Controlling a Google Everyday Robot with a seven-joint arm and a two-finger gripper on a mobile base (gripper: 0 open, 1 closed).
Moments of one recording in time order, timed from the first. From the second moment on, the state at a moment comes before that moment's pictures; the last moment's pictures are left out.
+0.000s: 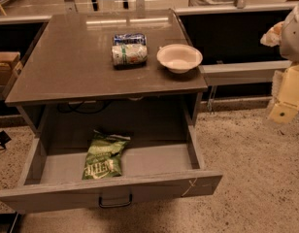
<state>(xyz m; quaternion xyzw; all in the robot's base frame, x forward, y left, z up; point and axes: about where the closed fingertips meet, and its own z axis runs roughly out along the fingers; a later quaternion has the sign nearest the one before) 0.438 -0.217 0.976 -0.60 0.78 -0.03 0.16</state>
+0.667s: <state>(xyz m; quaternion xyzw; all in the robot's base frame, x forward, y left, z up) 0.453 -0.200 0.970 -0.61 0.77 -0.04 0.16</state>
